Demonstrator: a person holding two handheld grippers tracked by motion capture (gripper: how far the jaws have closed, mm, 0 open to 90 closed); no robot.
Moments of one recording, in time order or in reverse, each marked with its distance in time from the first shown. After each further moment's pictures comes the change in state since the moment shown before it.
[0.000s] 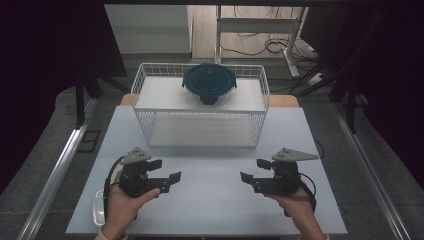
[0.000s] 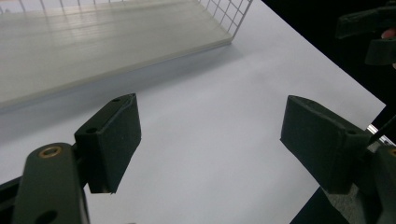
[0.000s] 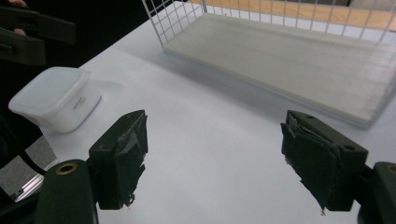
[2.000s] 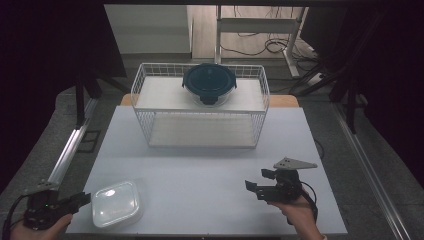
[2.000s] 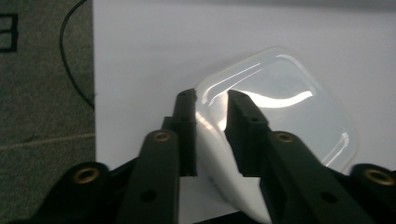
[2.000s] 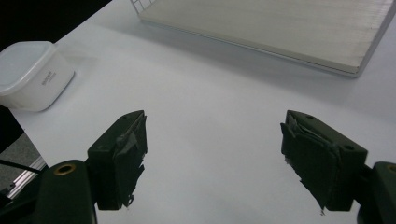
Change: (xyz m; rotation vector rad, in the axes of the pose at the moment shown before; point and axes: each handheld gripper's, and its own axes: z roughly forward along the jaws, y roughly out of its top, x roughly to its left) left arm 0.119 -0.105 -0.123 0.133 0.346 -0.275; right arm -0.015 -0.029 0.010 0.065 -0.047 0.041
